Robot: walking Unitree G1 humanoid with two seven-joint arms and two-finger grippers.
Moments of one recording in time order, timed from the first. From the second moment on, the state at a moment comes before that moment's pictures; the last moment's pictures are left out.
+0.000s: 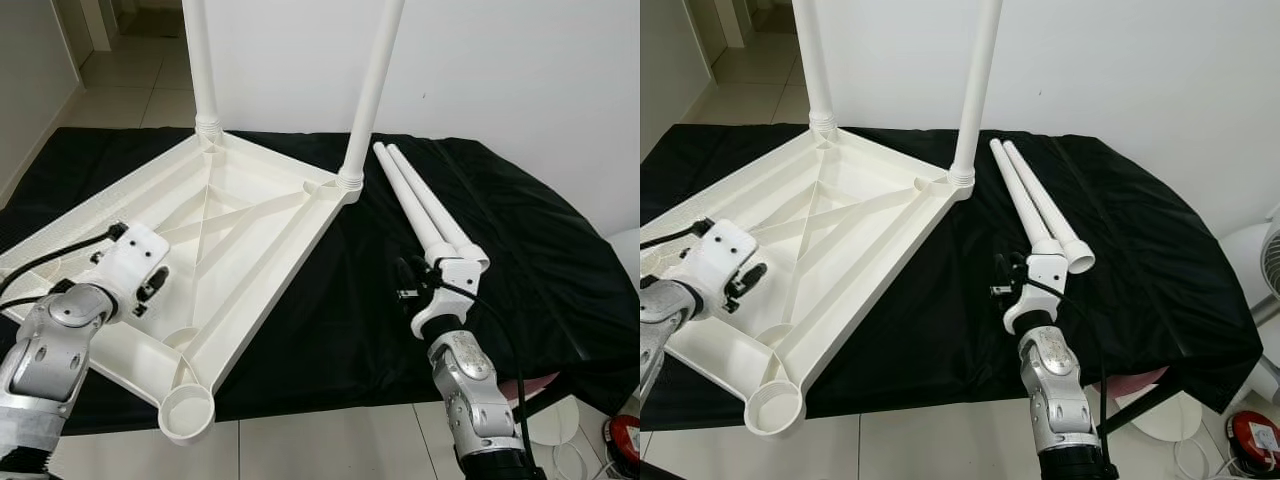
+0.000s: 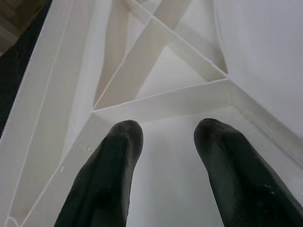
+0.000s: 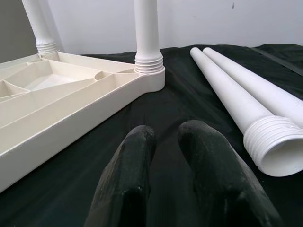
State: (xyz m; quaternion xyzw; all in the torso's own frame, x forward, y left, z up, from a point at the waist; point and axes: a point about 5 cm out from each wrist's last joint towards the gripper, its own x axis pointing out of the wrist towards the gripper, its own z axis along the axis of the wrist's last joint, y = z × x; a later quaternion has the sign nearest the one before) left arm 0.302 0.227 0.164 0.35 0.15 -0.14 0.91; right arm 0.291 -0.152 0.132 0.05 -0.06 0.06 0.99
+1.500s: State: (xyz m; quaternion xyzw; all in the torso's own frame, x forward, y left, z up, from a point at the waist) left arm 0.320 0.105 0.160 0.32 0.08 -0.33 0.88; right arm 0.291 -0.166 0.134 0.05 -0.06 0.04 1.00
